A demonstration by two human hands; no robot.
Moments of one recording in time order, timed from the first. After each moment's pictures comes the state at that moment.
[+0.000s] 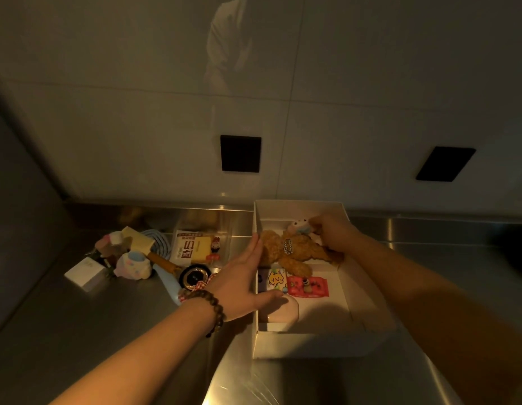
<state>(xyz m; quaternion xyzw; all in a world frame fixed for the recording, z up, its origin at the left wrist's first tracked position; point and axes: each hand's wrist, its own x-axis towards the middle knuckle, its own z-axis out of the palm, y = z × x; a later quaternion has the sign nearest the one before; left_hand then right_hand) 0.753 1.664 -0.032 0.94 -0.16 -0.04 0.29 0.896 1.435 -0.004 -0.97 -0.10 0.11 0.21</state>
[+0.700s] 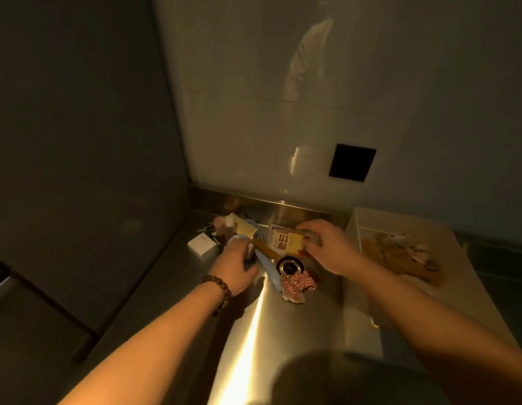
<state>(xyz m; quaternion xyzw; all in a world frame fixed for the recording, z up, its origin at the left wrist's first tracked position) 0.696 1.853 -0.058 0.94 0.08 0.09 0.33 0.777 1.642 0.026 -0.91 -0.29 0.06 0.28</state>
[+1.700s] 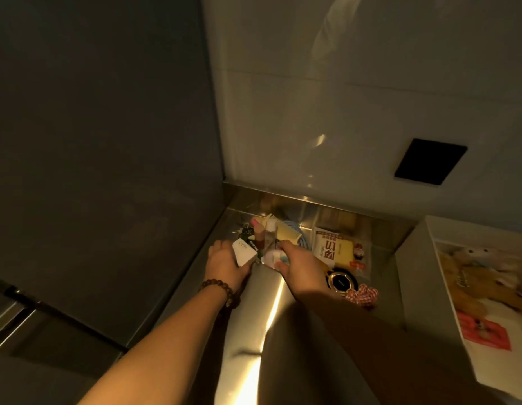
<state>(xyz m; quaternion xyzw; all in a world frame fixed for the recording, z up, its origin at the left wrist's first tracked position) 0.710 1.969 -0.114 0.91 0.27 0.11 0.30 0.768 1.794 -0.065 -0.92 -0.27 0.07 0.27</state>
